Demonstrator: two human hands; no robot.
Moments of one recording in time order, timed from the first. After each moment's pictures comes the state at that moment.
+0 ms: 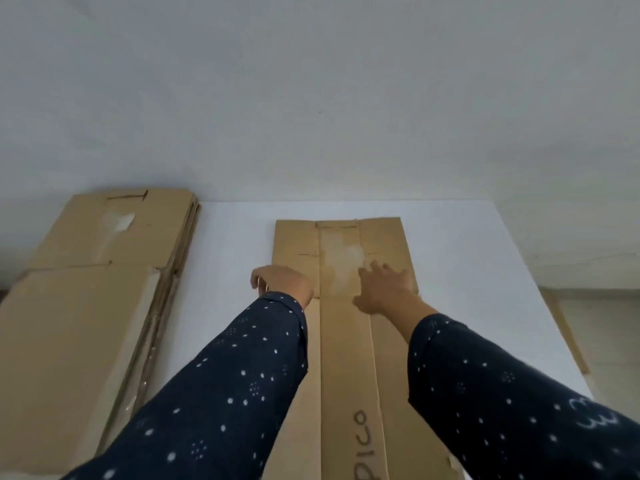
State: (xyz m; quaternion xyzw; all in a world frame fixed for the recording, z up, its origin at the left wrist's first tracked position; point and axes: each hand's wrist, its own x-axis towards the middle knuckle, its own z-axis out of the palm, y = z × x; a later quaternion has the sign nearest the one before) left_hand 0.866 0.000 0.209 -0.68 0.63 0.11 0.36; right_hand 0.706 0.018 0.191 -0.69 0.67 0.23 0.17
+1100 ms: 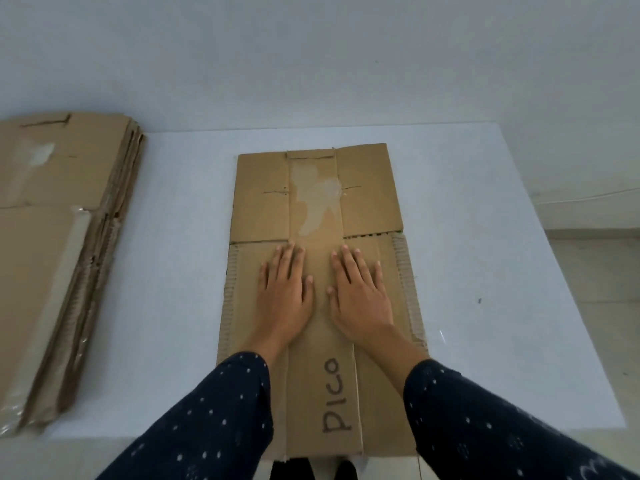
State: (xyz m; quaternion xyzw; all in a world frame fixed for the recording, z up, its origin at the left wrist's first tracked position) left_hand 0.848 0.099 0.050 -0.64 0.75 0.17 -0.07; right_hand 0.693 0.117 0.072 -0.73 0.66 0.00 0.18
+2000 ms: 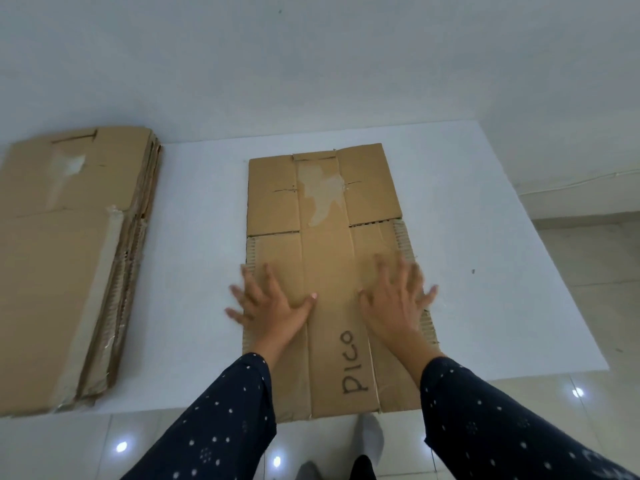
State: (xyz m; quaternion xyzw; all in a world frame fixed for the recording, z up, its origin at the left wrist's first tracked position) left_hand 0.888 0.156 0.069 -0.76 0.59 0.27 0.01; right_hand 0.690 0.177 0.088 -0.57 0.80 -0.04 0.19
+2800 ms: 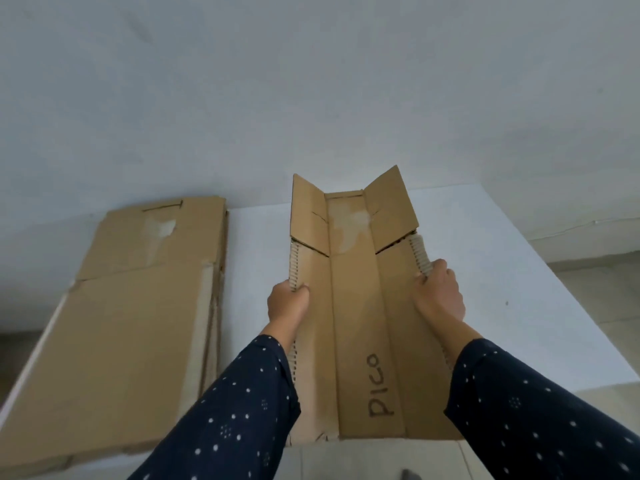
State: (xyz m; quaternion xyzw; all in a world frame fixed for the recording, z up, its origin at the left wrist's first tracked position) left_hand 0.990 0.098 0.182 -0.72 0.44 0.46 -0.28; right_hand 0.757 0.149 0.198 -0.41 0.86 -0.24 0.17
